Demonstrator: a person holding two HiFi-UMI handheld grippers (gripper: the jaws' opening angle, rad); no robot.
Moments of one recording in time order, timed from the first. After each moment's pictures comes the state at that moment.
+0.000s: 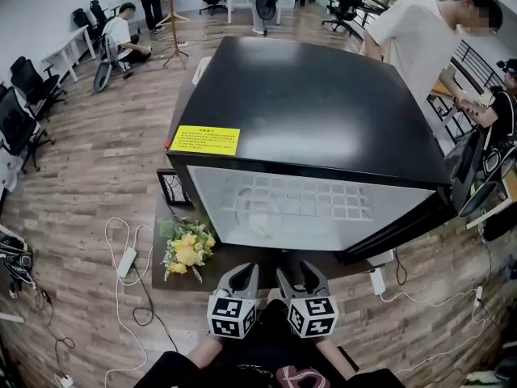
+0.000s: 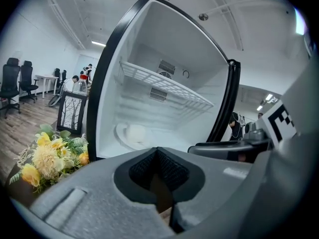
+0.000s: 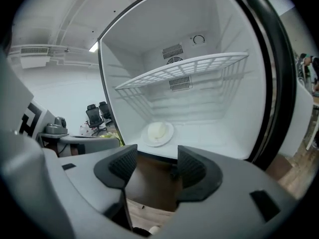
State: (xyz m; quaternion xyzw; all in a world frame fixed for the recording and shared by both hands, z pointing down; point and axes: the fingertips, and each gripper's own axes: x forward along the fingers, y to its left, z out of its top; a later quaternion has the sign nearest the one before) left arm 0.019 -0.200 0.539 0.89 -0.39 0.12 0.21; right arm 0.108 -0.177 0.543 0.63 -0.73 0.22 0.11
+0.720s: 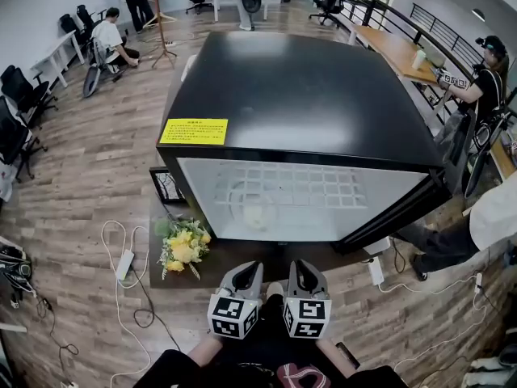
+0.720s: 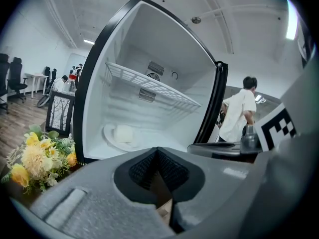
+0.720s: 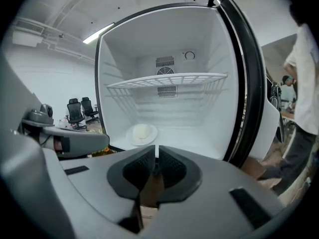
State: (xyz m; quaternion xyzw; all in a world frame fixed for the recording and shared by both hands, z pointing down) left arm 0.036 -0.182 0.529 0.91 -0.34 0.11 0.19; right arm 0.128 -0.157 0.538 0.71 -0.67 0.17 0.14
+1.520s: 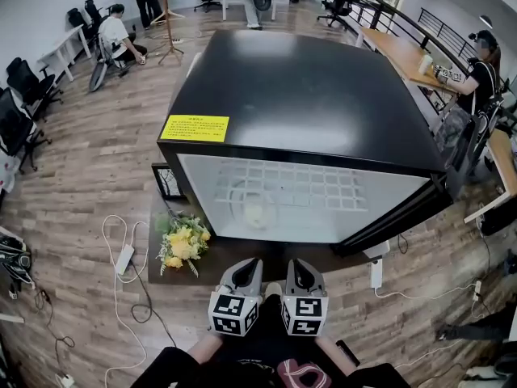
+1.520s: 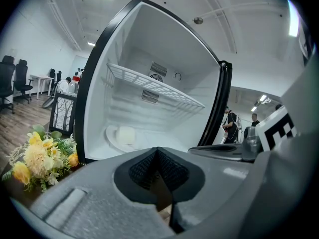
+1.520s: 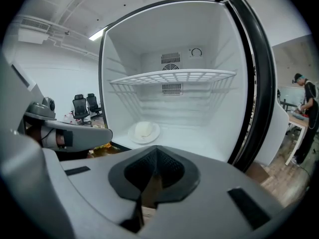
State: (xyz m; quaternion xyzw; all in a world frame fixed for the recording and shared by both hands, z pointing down) left arm 0.038 -0.187 0.528 0.90 -0.37 0.10 0.19; right arm 0.126 -0.164 0.543 0.69 -0.69 0.16 0.16
